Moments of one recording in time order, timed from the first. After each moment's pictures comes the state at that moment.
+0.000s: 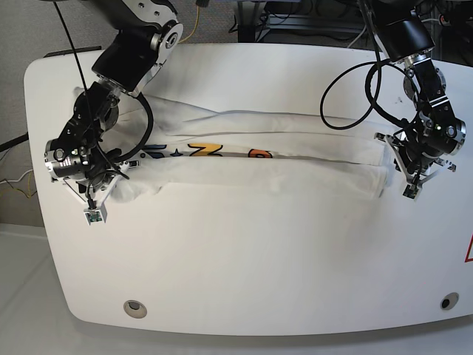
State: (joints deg) left arm -4.6 -11.3 -24.9 97.5 -2.7 -42.0 65.3; right arm 15.8 -1.9 30.9 99.0 -4.3 40.0 -78.2
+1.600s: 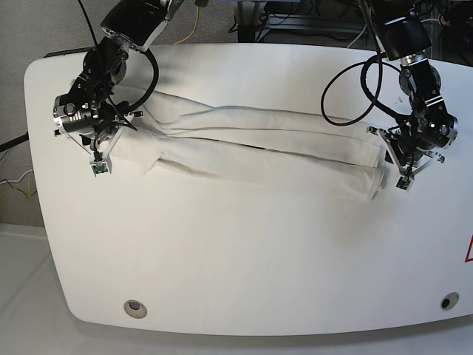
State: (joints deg) left arm -3.6 -11.1 -24.9 89.7 -2.5 -42.0 59.0; right arm 1.8 -3.6 30.7 107.9 -4.2 40.0 -81.9
